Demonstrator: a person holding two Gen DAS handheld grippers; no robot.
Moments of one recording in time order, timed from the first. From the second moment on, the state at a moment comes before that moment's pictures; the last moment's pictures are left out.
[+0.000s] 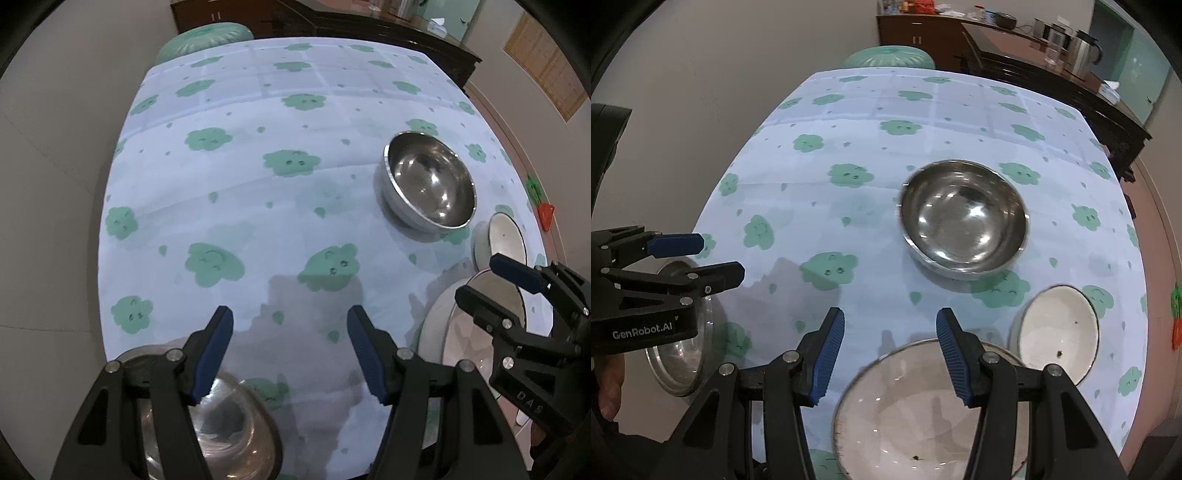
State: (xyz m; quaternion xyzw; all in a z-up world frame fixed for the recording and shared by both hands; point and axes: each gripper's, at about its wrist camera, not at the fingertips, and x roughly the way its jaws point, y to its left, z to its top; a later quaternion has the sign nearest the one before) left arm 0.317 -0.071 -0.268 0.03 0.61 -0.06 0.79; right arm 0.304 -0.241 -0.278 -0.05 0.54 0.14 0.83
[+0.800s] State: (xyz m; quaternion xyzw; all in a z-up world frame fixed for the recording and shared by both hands) left arm 0.370 -0.144 -0.268 0.06 0.60 -0.08 0.80; right arm 0.353 -0.321 -0.283 -0.02 0.55 0.09 0.83
